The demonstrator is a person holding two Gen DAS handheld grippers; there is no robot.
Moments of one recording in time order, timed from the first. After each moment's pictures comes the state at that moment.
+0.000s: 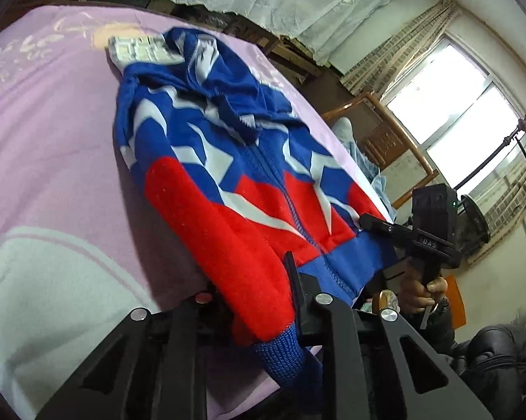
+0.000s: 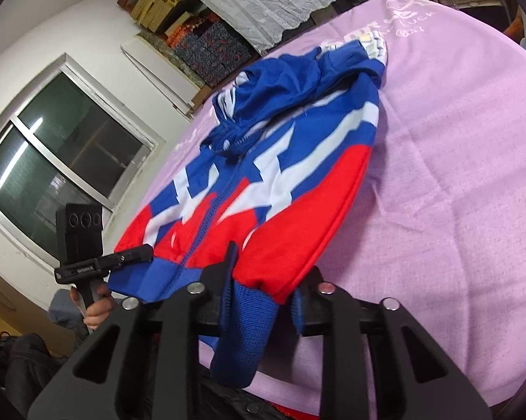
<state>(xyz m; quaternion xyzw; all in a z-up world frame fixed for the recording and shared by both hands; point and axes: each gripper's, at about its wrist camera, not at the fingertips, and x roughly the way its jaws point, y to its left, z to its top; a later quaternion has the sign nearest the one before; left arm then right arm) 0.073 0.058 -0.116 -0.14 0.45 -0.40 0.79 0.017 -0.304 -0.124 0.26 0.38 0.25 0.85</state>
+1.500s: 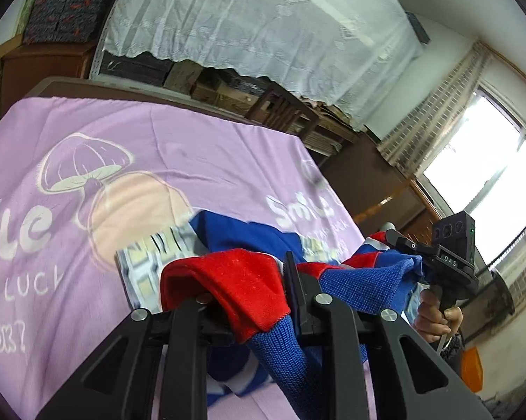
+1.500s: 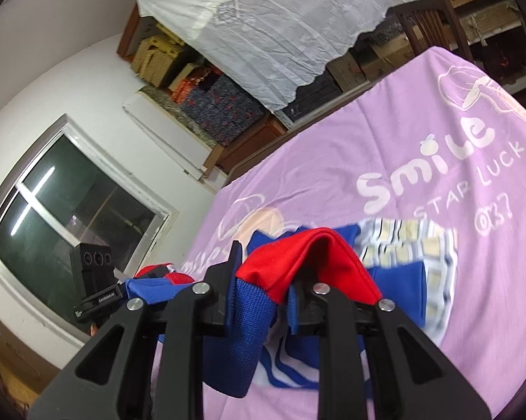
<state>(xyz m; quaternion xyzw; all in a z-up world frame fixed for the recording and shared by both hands) 0.323 0.046 -0.010 -0.16 0.39 -0.32 0.85 0.287 -0.345 -0.015 0.32 0.32 0.26 0.85</state>
